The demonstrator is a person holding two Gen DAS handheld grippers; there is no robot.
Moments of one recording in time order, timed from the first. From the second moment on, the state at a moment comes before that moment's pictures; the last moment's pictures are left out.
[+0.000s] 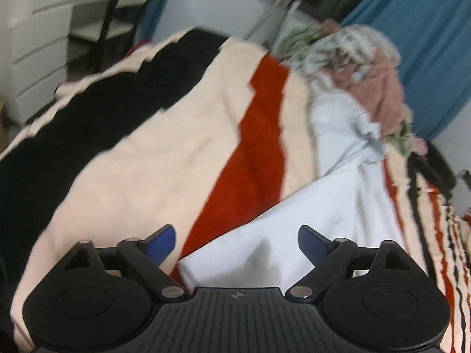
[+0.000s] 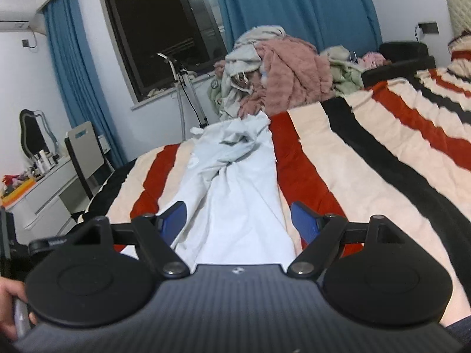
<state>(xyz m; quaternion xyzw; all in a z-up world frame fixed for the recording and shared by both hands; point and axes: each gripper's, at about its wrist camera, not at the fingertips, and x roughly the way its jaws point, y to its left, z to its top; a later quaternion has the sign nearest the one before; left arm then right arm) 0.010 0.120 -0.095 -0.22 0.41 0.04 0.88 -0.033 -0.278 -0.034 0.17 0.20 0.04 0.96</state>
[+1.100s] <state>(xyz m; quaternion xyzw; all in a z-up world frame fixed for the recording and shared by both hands) -0.098 -0.085 -0.089 0.00 0.40 -0.28 0.87 -0.052 -0.332 -0.027 0.22 0.16 0.04 0.96</state>
